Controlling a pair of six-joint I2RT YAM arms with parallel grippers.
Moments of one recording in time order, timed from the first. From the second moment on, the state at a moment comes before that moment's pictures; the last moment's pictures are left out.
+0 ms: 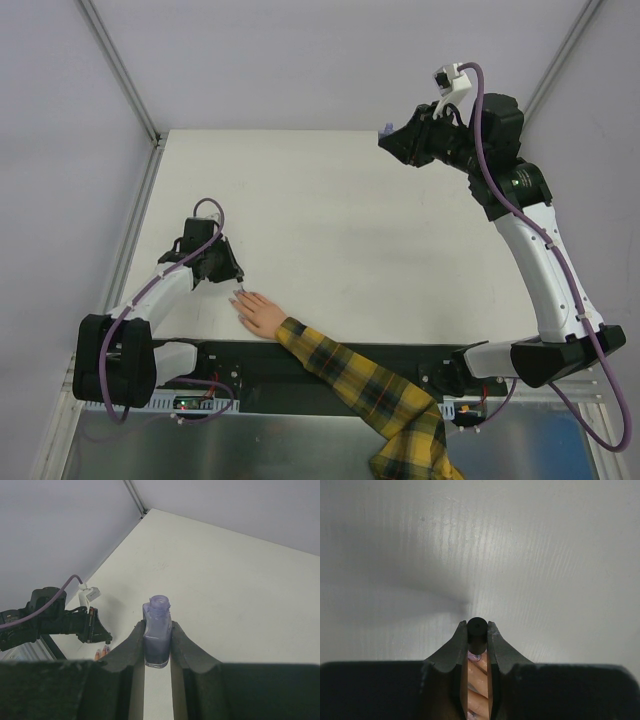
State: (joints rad) left arm -0.11 1.17 0.56 -0.38 0.20 -0.44; right arm 0.36 1.35 1.69 -0.55 -0.43 0.25
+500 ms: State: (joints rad) left arm -0.11 1.18 0.56 -0.38 0.20 -0.44; right arm 0.36 1.35 1.69 -0.55 -0.43 0.25
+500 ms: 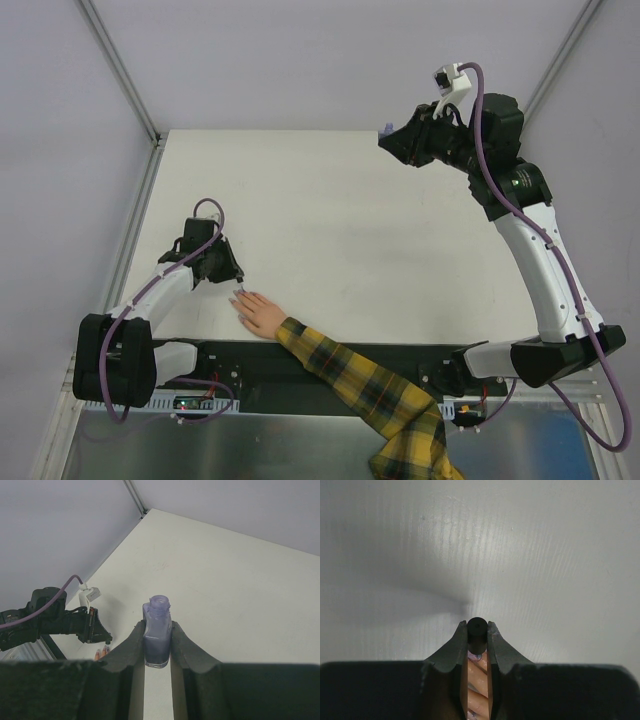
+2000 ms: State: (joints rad) left arm -0.11 1.18 0.56 -0.42 0.17 -0.44; right arm 0.36 1.35 1.69 -0.54 -0.43 0.26
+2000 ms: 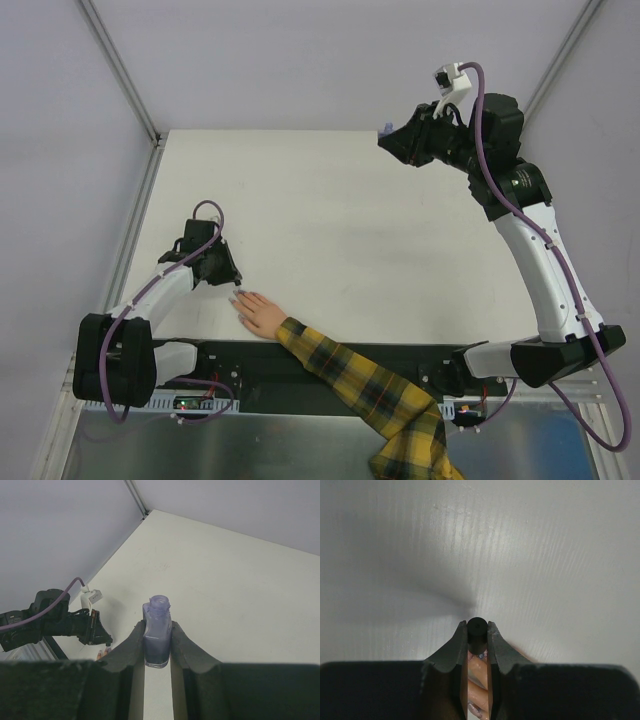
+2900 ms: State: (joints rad) left arm -0.10 1.24 0.60 -0.41 0.14 -0.44; right arm 0.36 1.38 1.69 -0.54 -0.43 0.26
